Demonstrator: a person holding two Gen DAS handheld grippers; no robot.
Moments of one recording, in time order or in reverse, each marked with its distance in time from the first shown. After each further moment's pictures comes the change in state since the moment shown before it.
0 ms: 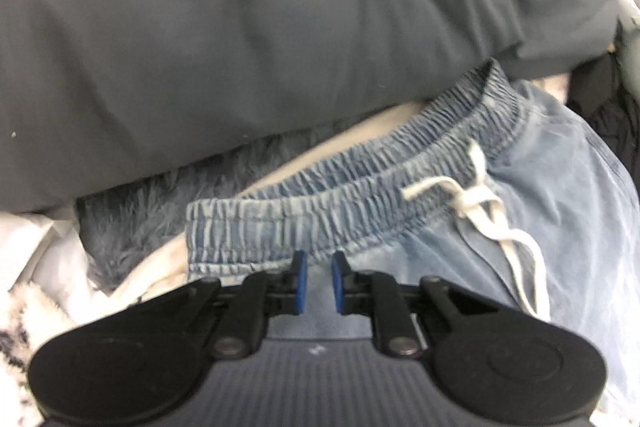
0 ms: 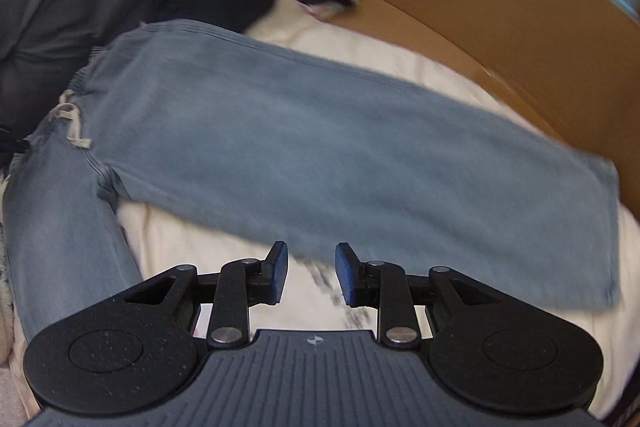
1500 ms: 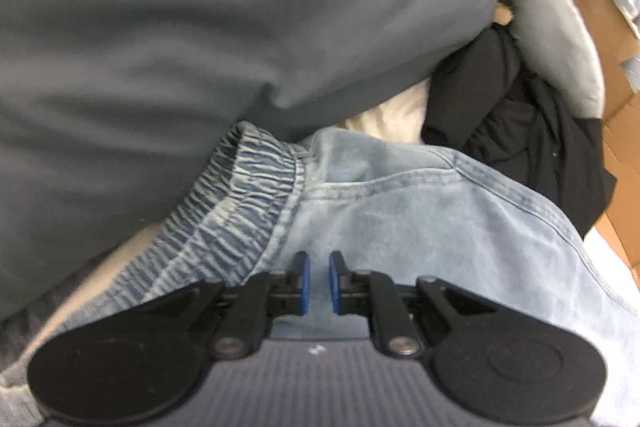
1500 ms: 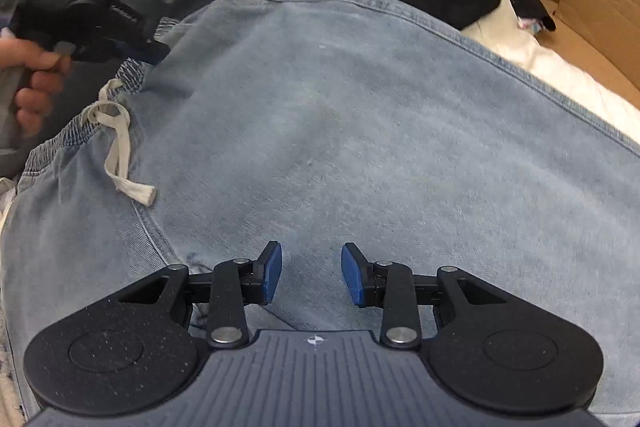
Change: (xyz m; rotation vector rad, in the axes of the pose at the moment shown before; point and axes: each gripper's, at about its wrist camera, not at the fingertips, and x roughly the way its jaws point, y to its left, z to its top) left arm 0.054 -0.185 0.049 0.236 -0.083 -0.164; right arm 0.172 0.186 0.059 -0.088 -0.031 0.149
